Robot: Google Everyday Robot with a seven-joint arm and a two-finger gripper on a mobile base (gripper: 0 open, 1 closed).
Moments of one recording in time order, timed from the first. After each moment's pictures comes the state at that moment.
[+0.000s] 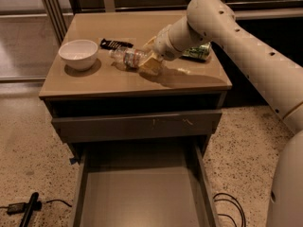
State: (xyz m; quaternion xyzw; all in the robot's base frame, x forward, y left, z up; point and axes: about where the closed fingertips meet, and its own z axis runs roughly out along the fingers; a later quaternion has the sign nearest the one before) arm 0.726 0.007 0.843 -0.63 0.66 0.12 0.39
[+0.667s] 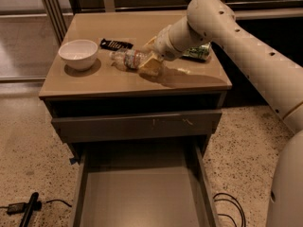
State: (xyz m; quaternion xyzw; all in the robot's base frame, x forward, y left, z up) arm 0.726 0.007 0.843 -0.63 0.65 0.12 0.39
